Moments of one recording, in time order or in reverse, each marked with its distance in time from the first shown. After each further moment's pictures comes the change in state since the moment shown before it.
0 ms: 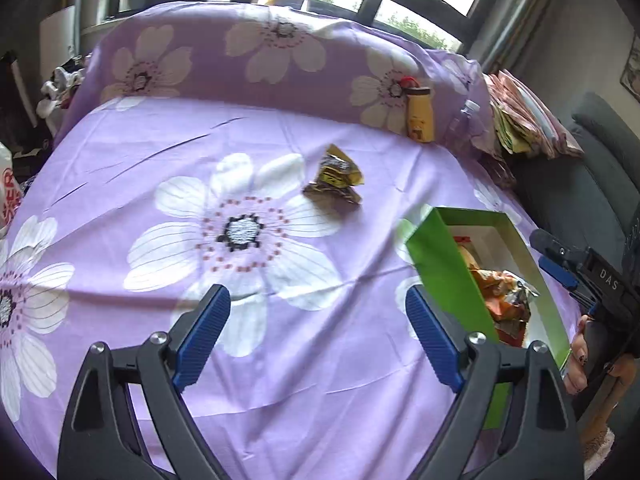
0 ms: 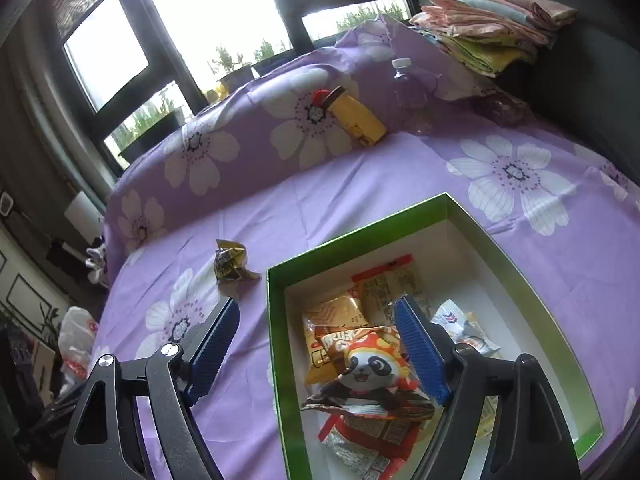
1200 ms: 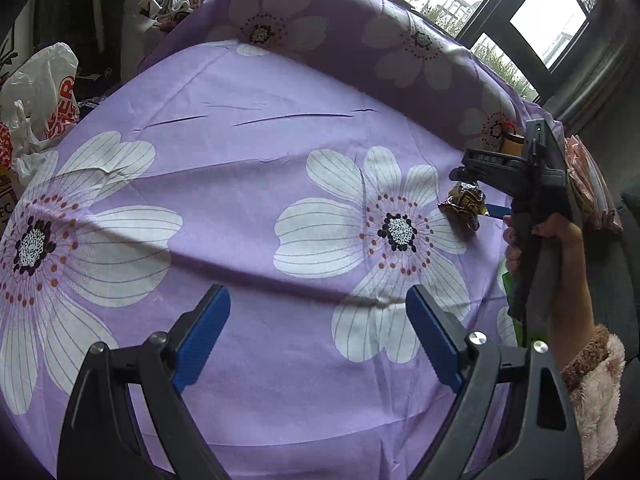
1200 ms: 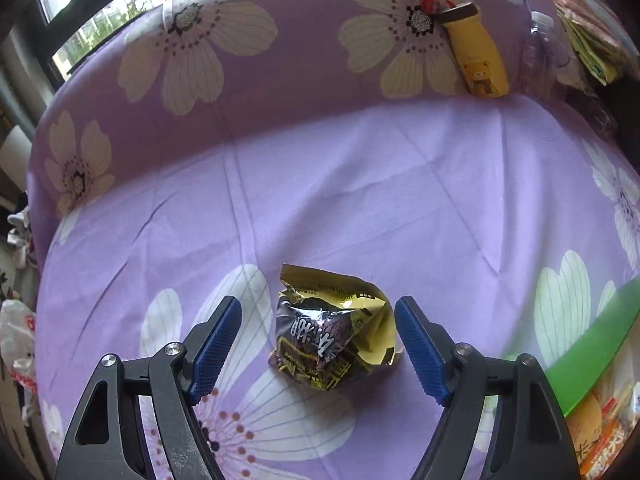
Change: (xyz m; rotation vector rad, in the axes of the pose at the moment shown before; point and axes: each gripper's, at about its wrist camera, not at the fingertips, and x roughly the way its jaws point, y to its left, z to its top) left arm 0.009 0.126 -0.013 -0.250 0.009 0.074; right arm 0.241 0.154 0.035 -0.082 0.284 -0.181
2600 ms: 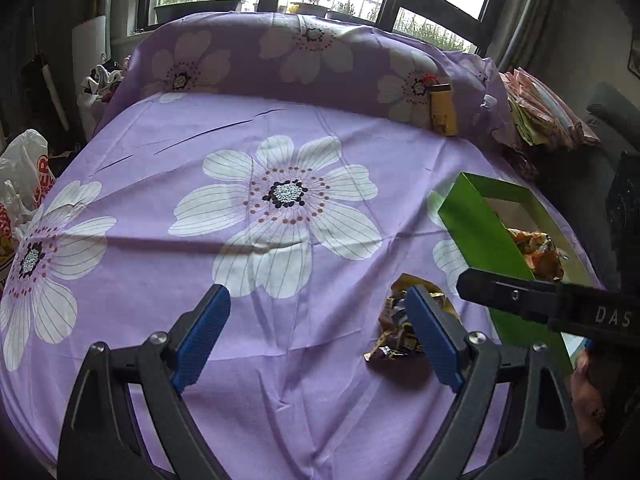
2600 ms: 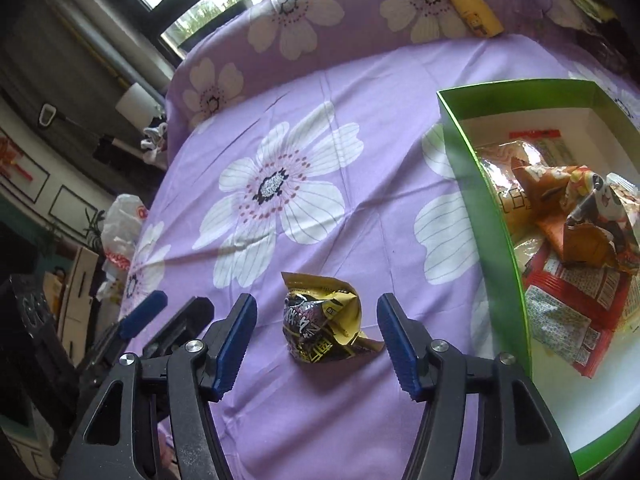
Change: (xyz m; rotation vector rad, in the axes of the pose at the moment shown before) left arm -0.028 -0.110 -0.080 0.277 -0.085 -0.002; right arm -0.154 -0.092 -0.179 -0.073 0.053 0.409
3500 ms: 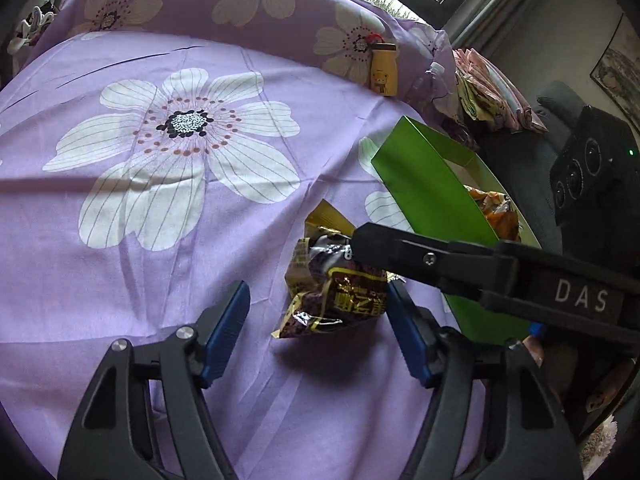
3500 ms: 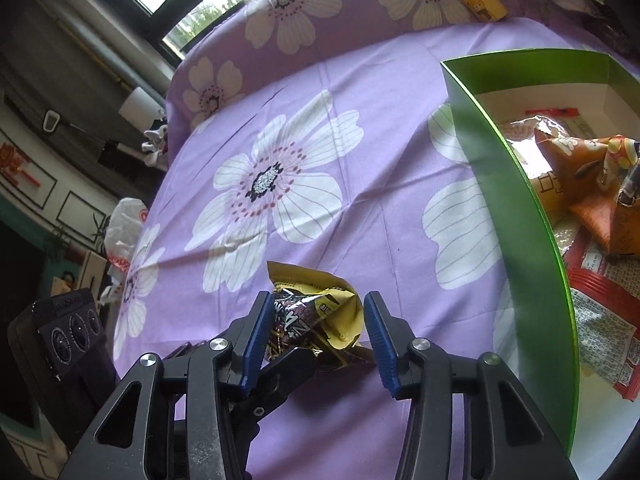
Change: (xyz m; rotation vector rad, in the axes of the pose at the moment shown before) left arm 0.055 -0.020 -0.025 -0.043 0.127 -0.288; right arm 0.037 -0.011 -0.006 0.003 -0.003 0.042
